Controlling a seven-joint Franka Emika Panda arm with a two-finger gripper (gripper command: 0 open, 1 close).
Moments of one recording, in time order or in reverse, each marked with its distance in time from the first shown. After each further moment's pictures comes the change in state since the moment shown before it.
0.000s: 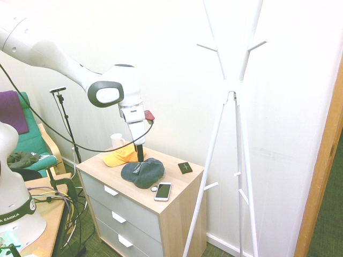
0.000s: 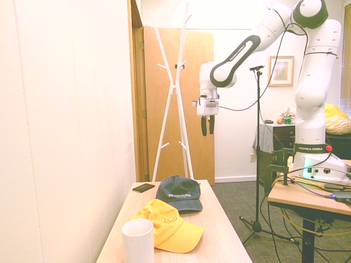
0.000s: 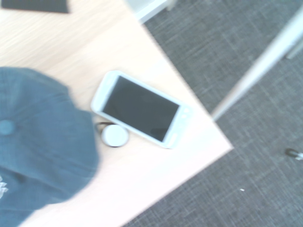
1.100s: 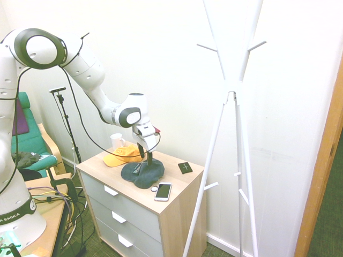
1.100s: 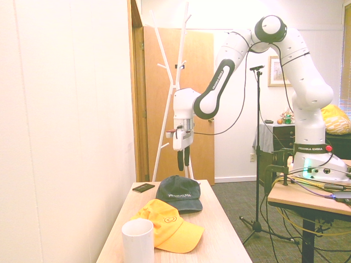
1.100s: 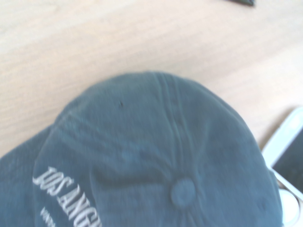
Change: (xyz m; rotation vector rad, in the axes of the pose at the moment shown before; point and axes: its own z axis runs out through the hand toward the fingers) arm -0.075 -0.151 0.128 0.015 -0.006 -0.226
